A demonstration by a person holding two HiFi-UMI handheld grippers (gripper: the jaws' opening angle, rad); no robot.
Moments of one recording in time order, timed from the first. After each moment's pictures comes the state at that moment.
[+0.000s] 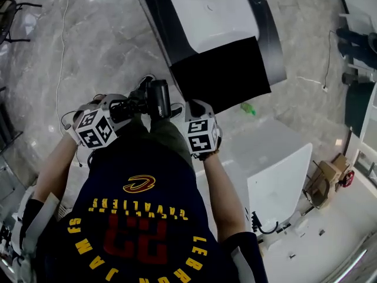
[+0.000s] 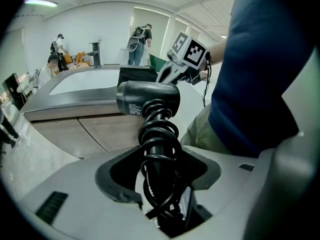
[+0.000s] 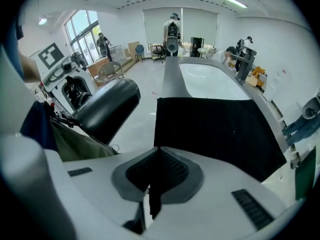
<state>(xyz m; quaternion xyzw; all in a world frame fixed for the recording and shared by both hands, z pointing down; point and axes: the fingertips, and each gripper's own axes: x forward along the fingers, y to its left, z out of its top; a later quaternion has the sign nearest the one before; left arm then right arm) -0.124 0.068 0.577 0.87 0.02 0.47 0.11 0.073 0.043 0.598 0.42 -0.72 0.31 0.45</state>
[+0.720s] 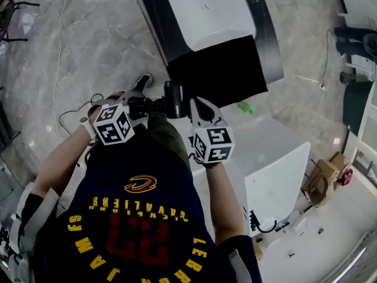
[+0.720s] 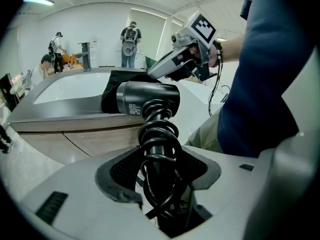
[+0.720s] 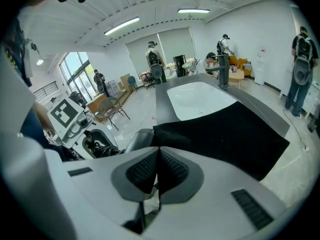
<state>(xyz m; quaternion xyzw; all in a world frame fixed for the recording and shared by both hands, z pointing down) -0.065 0.075 0.581 0.88 0.05 0.46 0.12 0.078 0.021 0.525 0.48 -0.76 0.34 0.27</state>
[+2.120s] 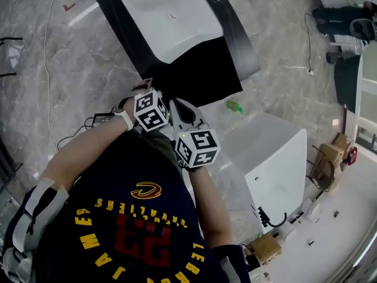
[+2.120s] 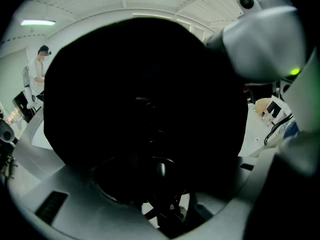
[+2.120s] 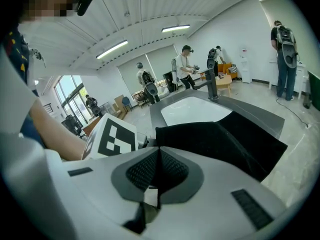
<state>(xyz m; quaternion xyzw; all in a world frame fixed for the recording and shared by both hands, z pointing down) 0.108 -0.017 0.604 0.89 -0.04 0.46 0.07 0.096 -0.014 0.483 0.54 -0.75 0.34 0.15</state>
